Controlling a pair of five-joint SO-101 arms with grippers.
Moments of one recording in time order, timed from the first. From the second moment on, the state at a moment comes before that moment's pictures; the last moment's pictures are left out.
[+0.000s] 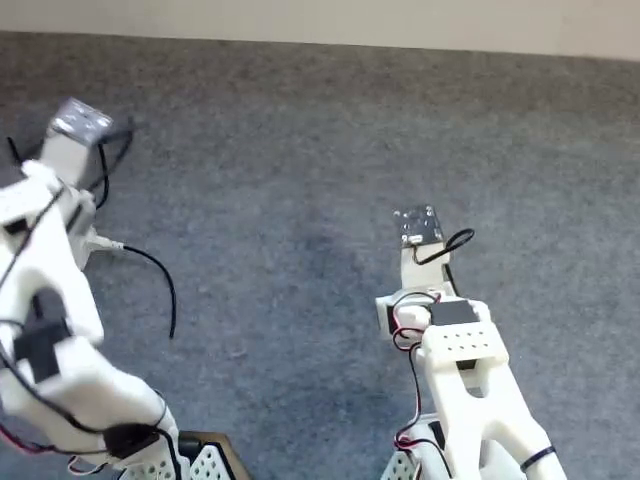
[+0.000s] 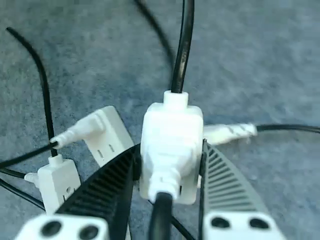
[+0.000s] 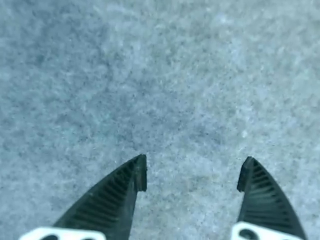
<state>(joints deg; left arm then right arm) -34.9 8.8 6.5 56.7 -45.8 -13.2 -38.9 68.9 43.7 5.2</state>
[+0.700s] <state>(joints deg) -38.4 42.1 -57.6 95.3 -34.2 -13.1 -38.9 68.9 43.7 4.9</state>
